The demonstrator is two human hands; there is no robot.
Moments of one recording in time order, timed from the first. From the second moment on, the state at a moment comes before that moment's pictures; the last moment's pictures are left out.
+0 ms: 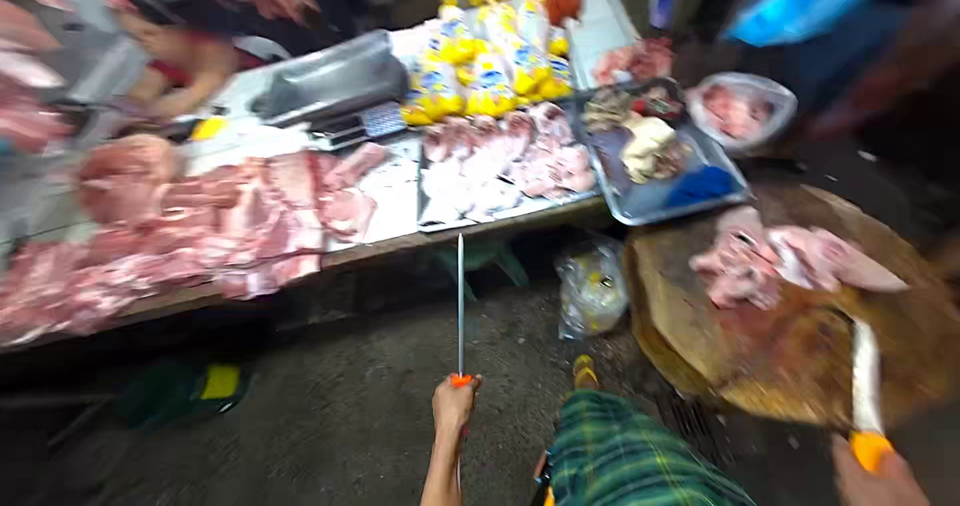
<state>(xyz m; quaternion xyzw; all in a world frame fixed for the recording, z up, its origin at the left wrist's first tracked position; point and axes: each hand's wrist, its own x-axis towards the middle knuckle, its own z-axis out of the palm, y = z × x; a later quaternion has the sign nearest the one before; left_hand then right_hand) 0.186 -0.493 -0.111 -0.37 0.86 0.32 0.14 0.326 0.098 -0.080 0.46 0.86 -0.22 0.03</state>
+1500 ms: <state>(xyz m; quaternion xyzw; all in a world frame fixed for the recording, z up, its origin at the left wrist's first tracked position) 0.537 -0.478 -0.125 -0.17 0.93 0.28 0.16 0.472 -0.195 -0.044 0.02 0.71 -0.56 0.43</state>
